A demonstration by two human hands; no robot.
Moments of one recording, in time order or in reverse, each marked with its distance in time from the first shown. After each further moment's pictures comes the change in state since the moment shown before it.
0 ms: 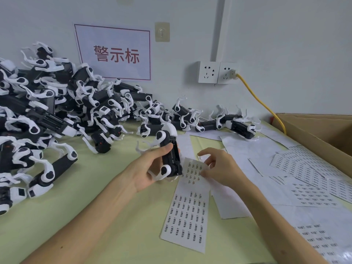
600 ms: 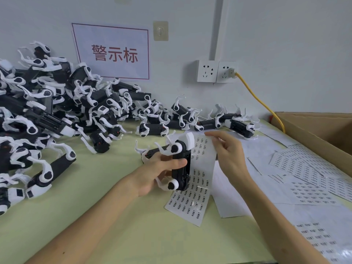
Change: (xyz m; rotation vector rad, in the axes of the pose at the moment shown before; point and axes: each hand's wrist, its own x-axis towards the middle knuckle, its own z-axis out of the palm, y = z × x) left_hand -0.005 -0.012 0.013 0.345 -0.067 0.066; right_hand -0.001 -0.010 -0.005 0.508 0.414 -0.189
